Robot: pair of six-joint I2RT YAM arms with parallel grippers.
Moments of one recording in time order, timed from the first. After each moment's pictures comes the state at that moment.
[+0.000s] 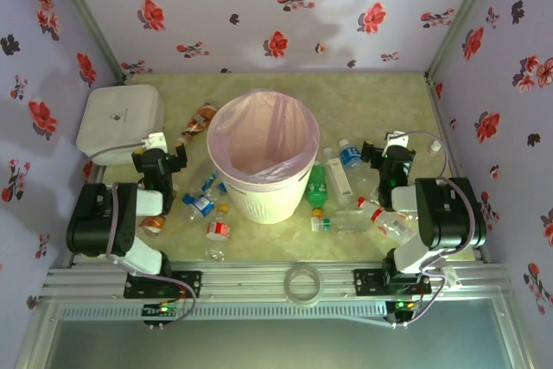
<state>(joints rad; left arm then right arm) -0.04 1.55 0.37 0.82 -0.30 -0.02 0.03 1.56 0.38 0.80 0.18 0.09</state>
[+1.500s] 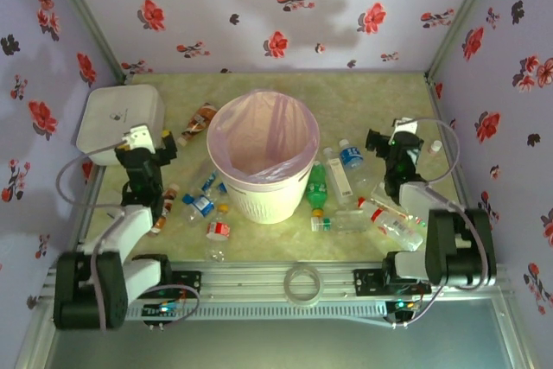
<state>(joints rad) -0.04 1.03 0.40 0.43 -0.36 -0.09 0.03 1.28 0.56 0.33 0.19 0.13</state>
